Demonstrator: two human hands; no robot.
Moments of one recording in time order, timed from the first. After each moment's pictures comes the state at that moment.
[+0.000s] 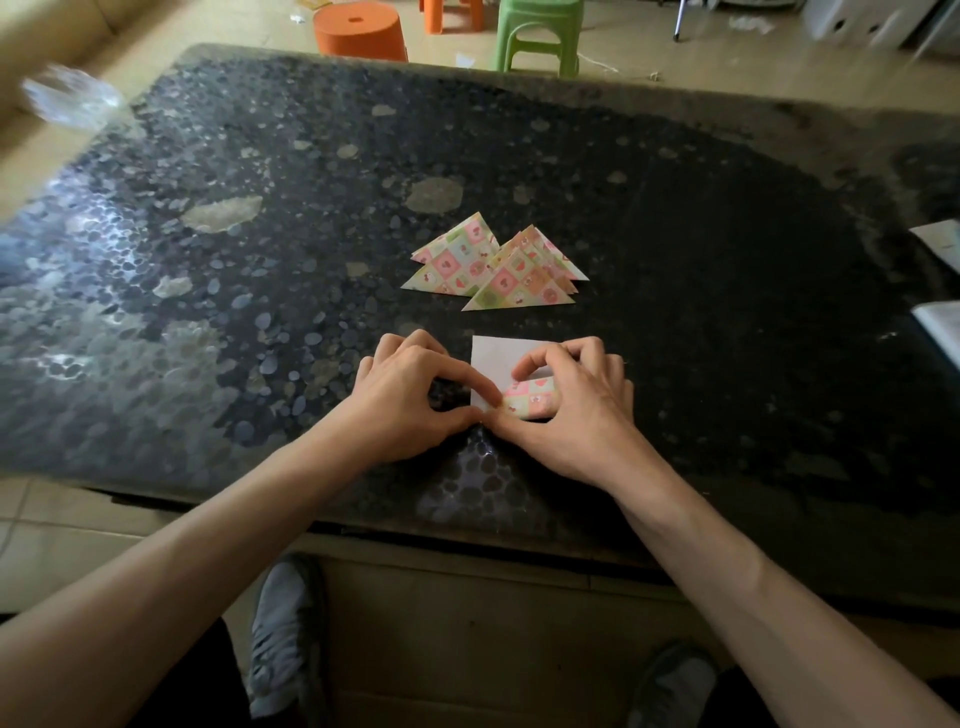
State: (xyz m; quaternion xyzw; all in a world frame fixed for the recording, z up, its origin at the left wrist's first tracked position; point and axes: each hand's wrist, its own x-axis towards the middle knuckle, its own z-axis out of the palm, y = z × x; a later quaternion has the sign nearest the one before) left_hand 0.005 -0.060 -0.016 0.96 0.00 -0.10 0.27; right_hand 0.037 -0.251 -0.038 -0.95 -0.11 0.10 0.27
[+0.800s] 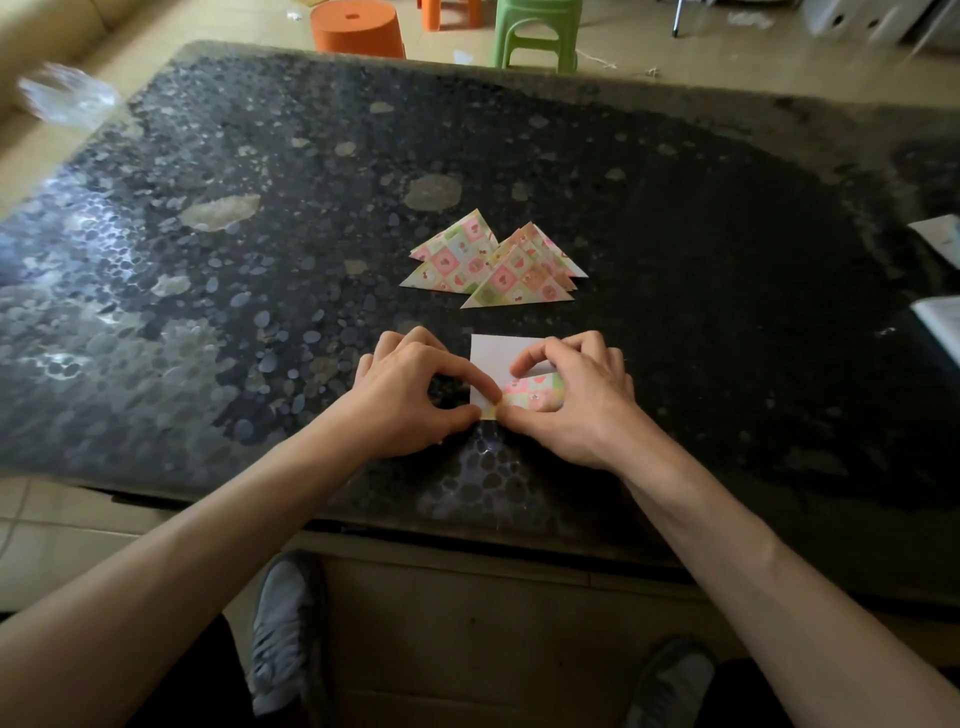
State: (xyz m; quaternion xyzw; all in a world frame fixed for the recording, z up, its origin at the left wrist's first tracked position) left_hand 0.007 -0.060 -0.011 0.96 -0.01 -0.12 0.27; right_hand 0.048 -0.250 -0.017 -0.94 -0.08 0.20 0.26
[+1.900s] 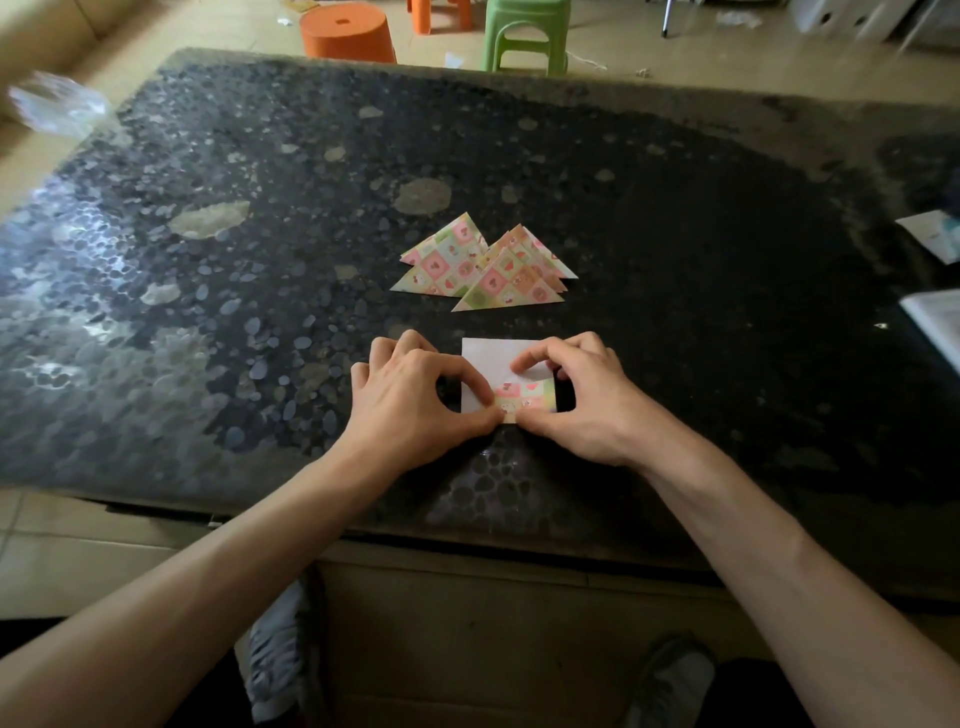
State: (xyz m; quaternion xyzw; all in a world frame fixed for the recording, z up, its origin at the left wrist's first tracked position) left_hand 0.006 -0.080 -0.030 0.97 0.07 -0.02 0.24; right_hand 0.053 -0.268 -0.008 -0.91 -0.12 0.26 0.31
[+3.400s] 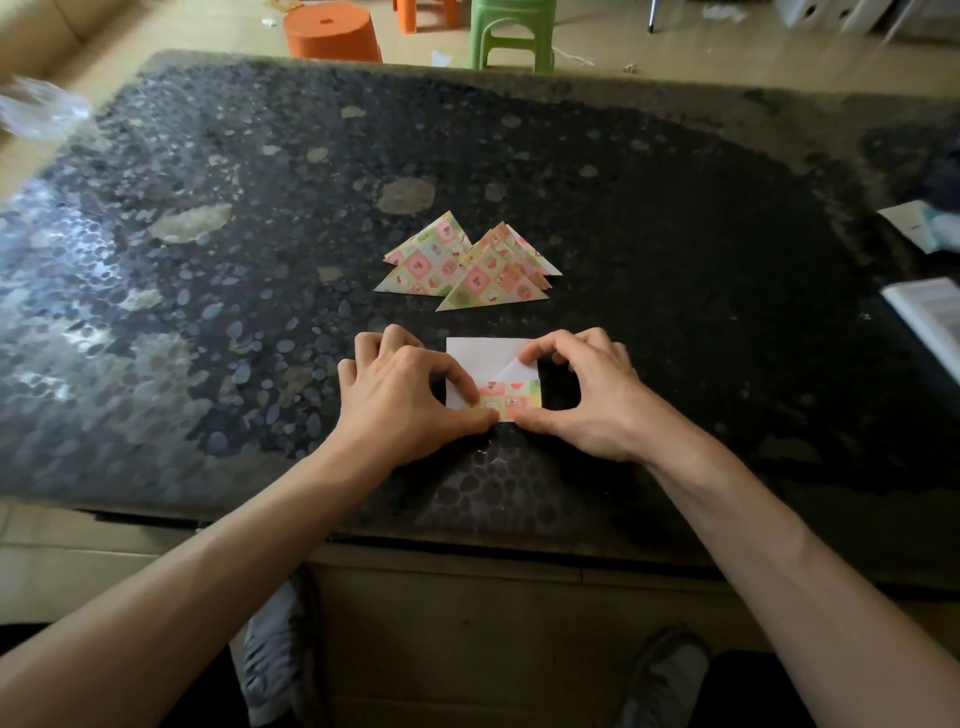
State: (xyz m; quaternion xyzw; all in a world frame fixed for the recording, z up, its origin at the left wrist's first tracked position) left_hand 0.013 -0.087 -0.024 0.97 0.09 -0.05 0.21; right_hand 0.057 -0.288 -0.009 -0.92 -0.11 0.24 0.29
